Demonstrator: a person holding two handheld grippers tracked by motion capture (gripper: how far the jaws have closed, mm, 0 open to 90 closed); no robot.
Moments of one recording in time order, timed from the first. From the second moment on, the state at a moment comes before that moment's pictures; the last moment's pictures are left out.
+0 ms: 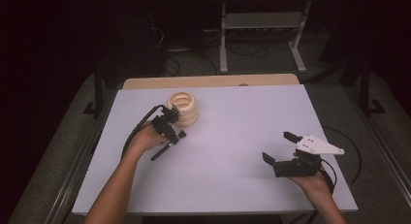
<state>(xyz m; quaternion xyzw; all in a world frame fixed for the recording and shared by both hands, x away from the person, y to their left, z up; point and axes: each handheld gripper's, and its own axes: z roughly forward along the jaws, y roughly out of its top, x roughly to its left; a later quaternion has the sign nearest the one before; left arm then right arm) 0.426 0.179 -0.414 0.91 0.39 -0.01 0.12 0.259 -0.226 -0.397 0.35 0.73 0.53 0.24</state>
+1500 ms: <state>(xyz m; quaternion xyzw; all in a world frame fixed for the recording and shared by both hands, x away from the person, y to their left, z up) 0.407 0.211 -0.379 0.88 0.39 -0.02 0.27 0.259 -0.224 -0.399 0.35 0.73 0.53 0.23</state>
